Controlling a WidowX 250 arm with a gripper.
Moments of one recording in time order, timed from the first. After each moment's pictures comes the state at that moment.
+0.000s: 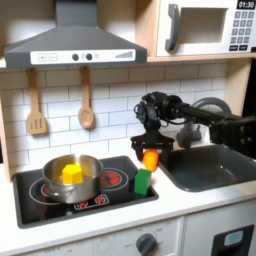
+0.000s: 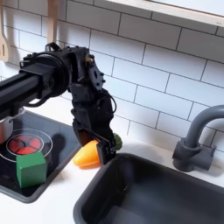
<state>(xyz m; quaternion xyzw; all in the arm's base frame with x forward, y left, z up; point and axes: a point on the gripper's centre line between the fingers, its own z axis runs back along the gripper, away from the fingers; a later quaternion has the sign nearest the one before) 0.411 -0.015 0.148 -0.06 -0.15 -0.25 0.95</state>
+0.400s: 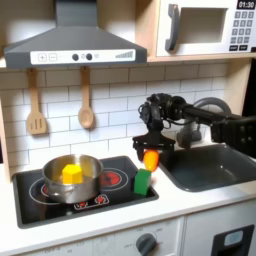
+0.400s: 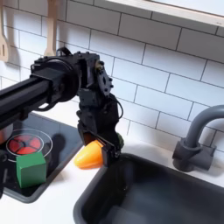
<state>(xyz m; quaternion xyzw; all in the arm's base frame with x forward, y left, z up) 0.415 -0.019 0.143 -0.04 -0.15 -0.25 0.95</state>
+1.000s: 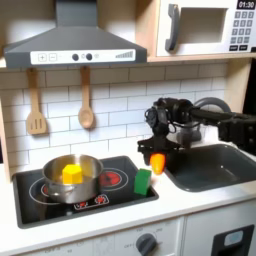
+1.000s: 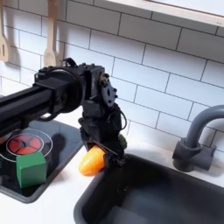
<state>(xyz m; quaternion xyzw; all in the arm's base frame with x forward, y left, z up) 0.403 -0.028 0.135 -0.04 -0.16 -0.24 0.96</state>
